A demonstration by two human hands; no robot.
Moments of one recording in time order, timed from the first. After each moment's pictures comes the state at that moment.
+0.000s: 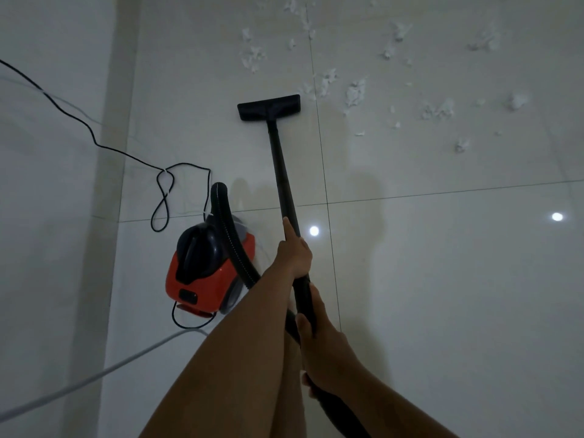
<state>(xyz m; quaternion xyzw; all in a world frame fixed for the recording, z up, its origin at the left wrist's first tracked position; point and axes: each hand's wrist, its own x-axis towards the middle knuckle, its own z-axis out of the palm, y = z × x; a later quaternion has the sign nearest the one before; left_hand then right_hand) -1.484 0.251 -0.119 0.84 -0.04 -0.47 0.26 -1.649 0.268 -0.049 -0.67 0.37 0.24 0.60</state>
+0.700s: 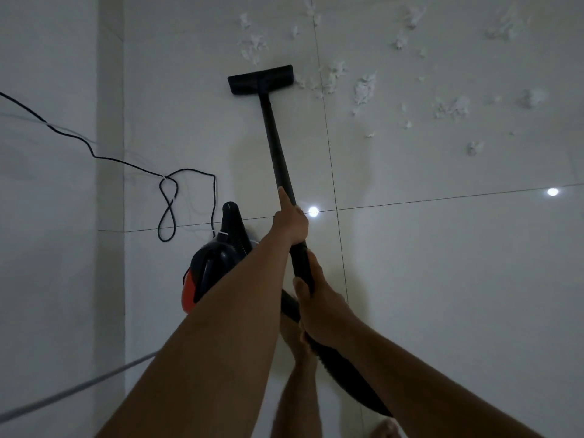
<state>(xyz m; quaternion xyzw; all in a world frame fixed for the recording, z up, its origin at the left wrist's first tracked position) -1.356 0.205 -0.081 0.84 -0.04 -0.48 0.25 -1.515 0.218 -0.015 -0.63 0.40 0.26 0.62</state>
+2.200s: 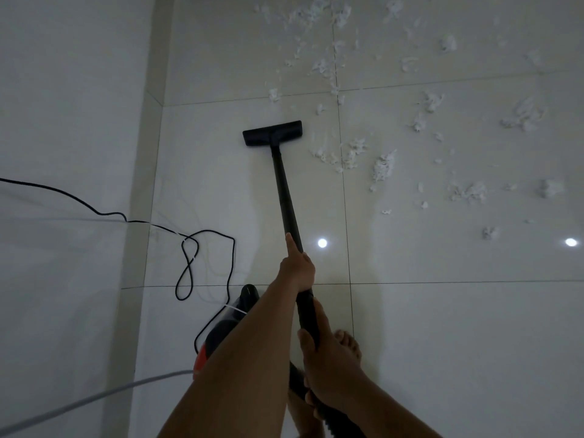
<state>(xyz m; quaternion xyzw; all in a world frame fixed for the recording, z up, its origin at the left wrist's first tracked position) -1.240 0.146 -0.043 0.83 0.02 -0.49 0.26 -1.389 0.140 0.057 -0.67 0.35 0.32 0.57</state>
